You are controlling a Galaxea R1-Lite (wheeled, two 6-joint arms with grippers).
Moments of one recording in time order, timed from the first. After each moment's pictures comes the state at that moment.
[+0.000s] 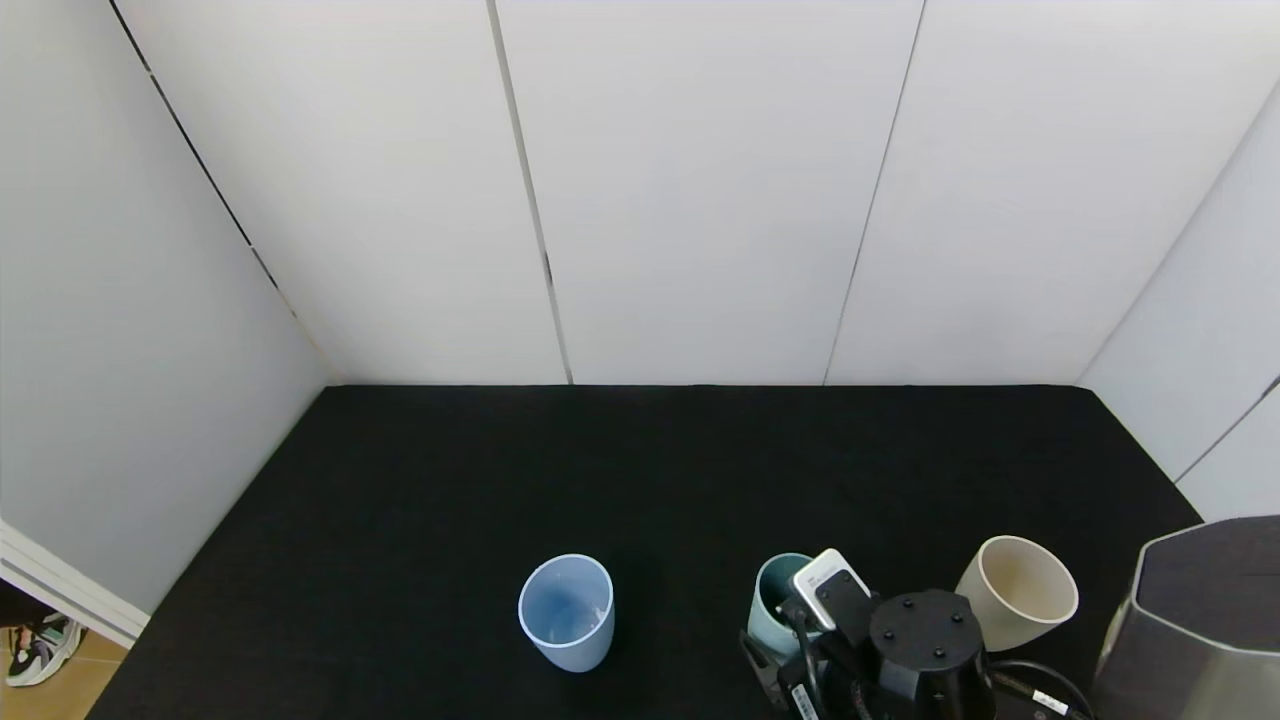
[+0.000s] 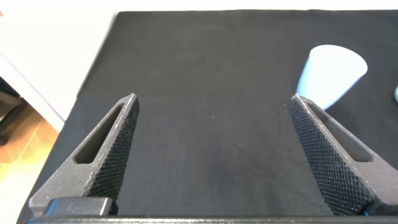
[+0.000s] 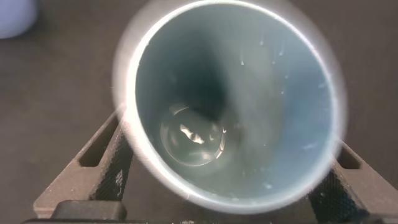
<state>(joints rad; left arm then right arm) 0.00 0.00 0.00 0.00 0.01 -0.01 0.78 2.15 -0.40 -1.31 -0.31 -0.07</state>
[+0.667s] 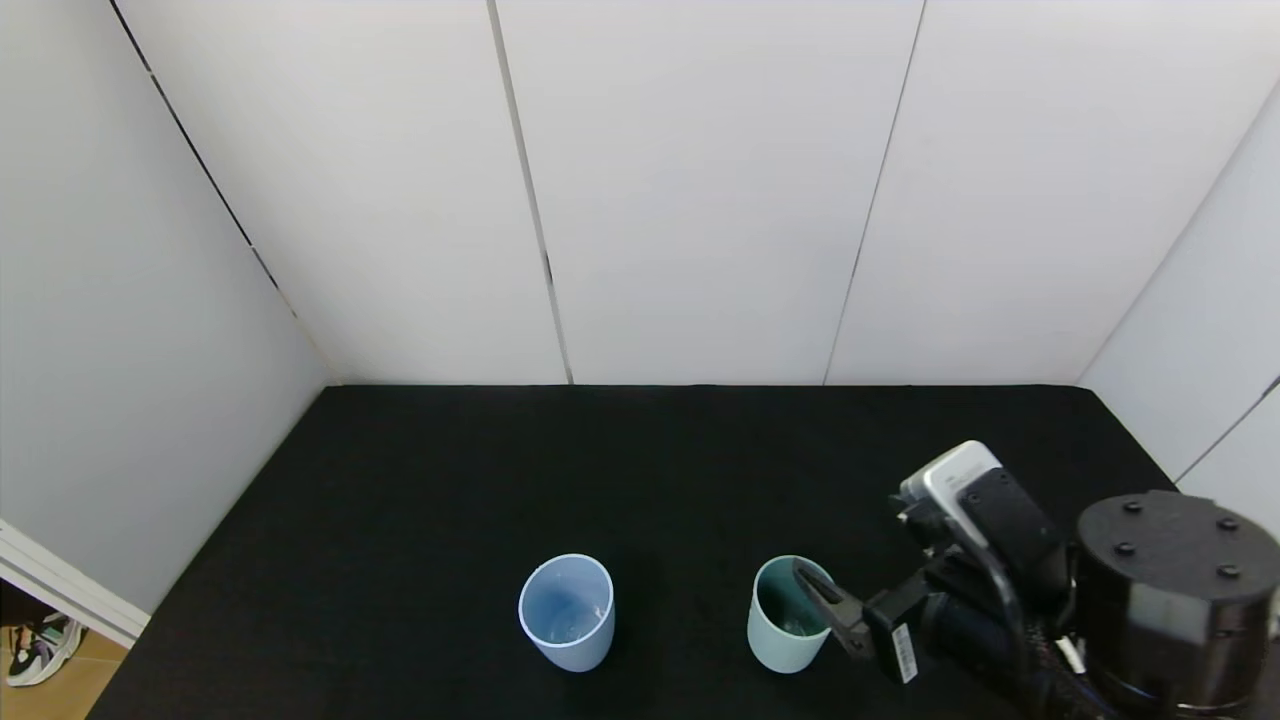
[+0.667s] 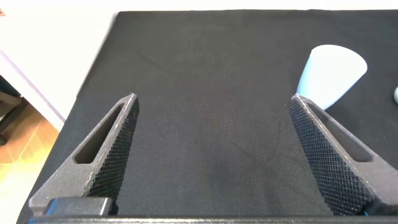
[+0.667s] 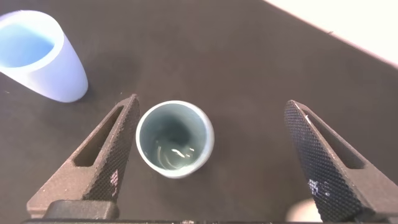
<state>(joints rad) 0.00 0.00 0.00 0.00 0.01 -0.01 0.78 1.61 -0.47 -0.82 -0.31 -0.07</state>
